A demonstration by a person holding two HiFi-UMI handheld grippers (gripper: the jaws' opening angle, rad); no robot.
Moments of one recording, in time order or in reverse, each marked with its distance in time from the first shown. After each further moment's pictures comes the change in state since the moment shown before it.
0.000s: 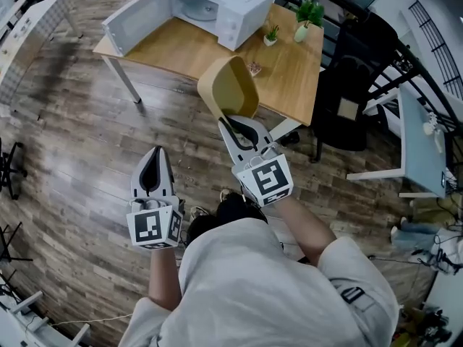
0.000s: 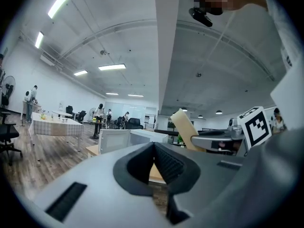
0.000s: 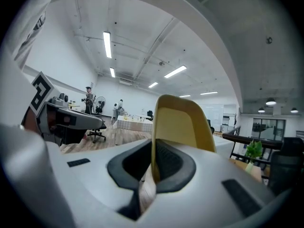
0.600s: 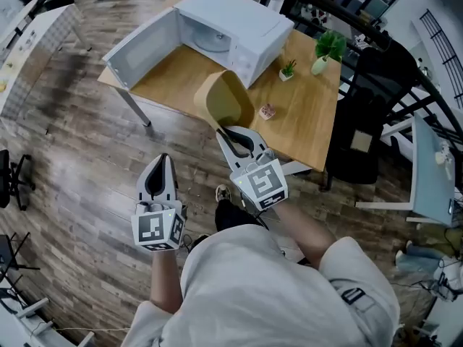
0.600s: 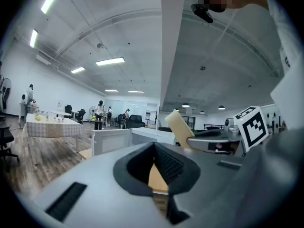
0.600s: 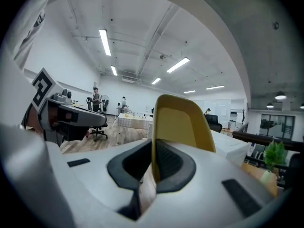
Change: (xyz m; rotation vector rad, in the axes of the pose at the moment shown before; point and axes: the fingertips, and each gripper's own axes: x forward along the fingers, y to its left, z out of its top) left arm 0.159 0.049 0.007 0.013 0.054 0.011; right arm 0.143 -0.092 -0.024 0.025 0.046 0.076
